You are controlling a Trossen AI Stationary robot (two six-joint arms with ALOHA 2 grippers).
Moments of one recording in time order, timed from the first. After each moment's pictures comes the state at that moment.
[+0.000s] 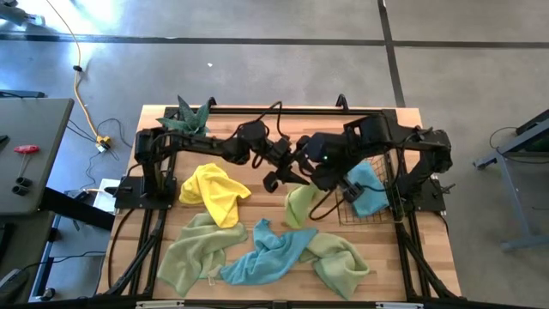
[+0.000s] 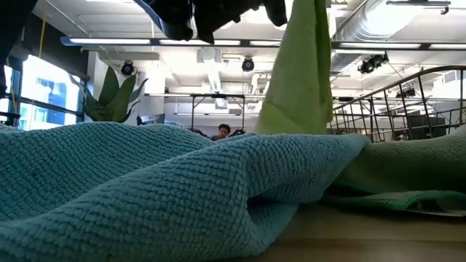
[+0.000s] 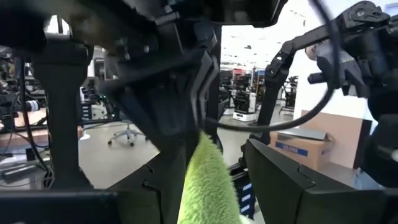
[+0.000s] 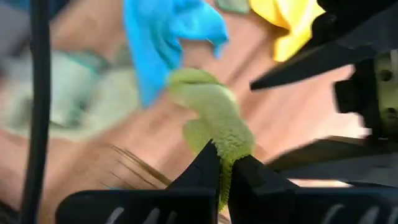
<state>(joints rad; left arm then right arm) 0.28 1.88 1.27 0.88 0.81 -0.21 0.11 1.71 2.11 -1.57 -0.09 -0.63</state>
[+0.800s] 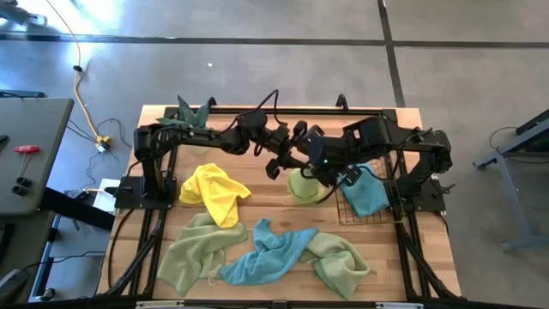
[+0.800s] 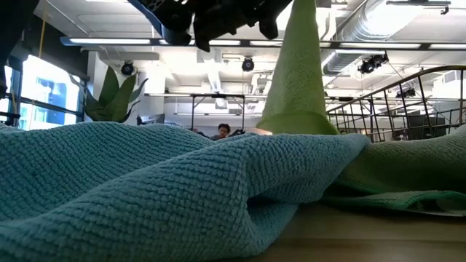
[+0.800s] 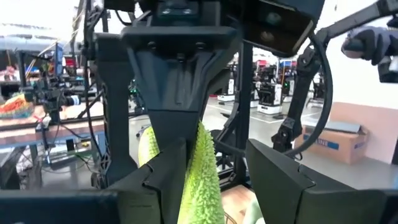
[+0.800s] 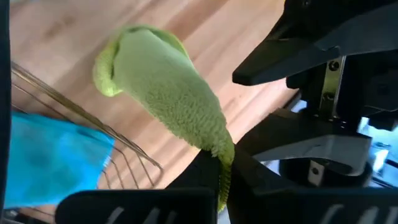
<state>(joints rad) 0.34 1.88 1.27 0.79 0.82 -0.13 0.11 1.71 2.11 -1.58 0.35 -0.86</state>
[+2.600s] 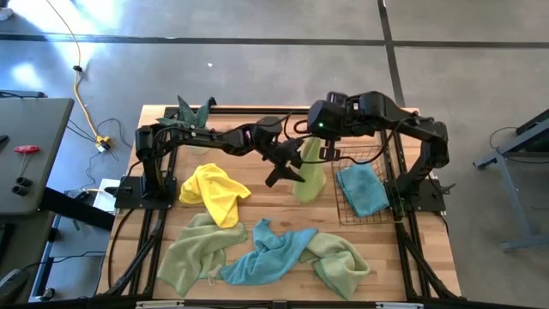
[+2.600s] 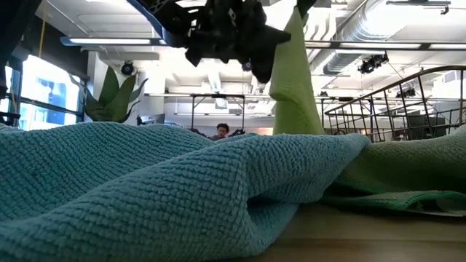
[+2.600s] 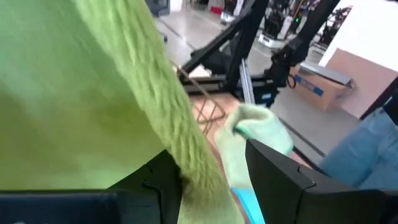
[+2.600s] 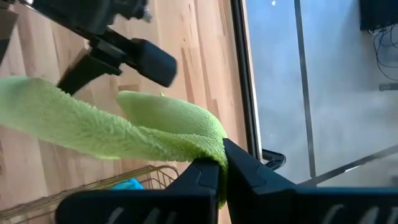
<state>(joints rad) 0.37 1.88 1.27 0.27 0.79 0.03 -0.11 1.71 2.11 -1.57 0.41 -0.13</state>
